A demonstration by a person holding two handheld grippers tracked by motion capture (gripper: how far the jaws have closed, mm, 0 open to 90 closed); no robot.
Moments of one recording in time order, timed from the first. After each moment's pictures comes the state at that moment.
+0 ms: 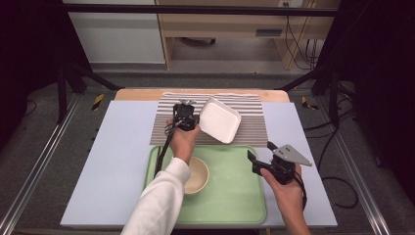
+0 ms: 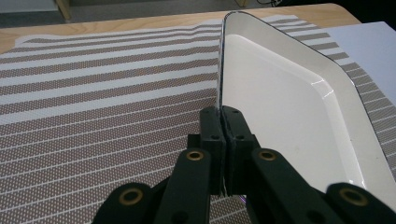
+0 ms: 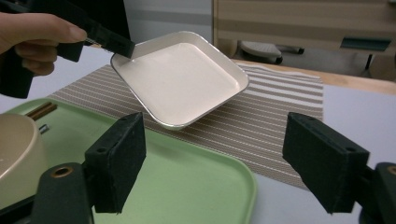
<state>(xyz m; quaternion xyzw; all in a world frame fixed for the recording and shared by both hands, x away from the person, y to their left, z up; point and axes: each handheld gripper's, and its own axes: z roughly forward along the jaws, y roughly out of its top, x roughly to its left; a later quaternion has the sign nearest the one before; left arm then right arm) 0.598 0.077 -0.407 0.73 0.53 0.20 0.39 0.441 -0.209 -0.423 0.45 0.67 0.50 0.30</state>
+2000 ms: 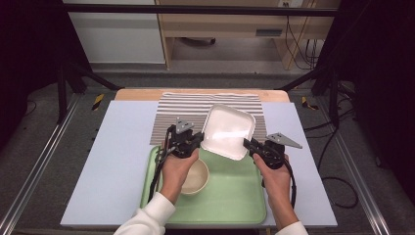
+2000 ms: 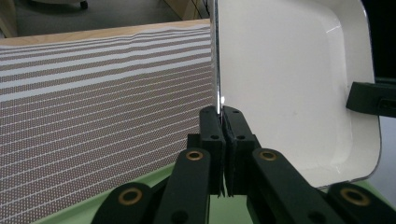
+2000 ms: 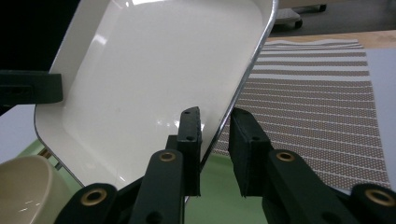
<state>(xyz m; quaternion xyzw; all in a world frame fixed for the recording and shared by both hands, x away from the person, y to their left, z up) 0.497 0.082 -0.390 0.74 0.46 0.18 0.47 0.476 -0.192 -0.421 0.51 0.65 0.52 0.21</state>
